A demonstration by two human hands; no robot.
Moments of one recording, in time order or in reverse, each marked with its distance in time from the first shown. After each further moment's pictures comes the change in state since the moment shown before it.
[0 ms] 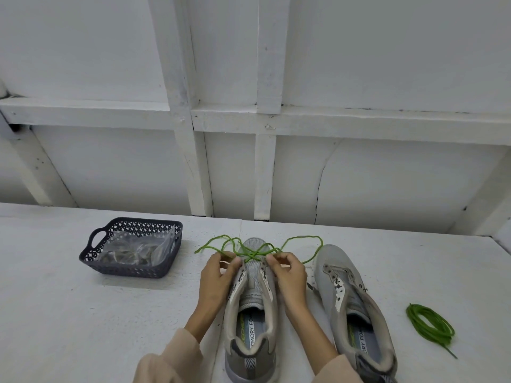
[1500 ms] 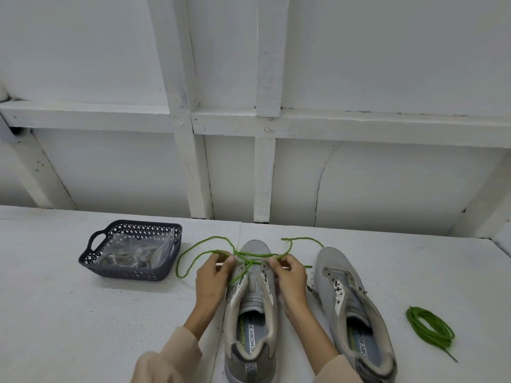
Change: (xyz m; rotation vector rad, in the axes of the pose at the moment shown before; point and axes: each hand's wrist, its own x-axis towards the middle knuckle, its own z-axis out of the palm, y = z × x) left_hand 0.006 0.002 -0.001 -0.131 0.055 -0.094; right_hand 0.004 0.000 0.001 0.051 0.000 0.060
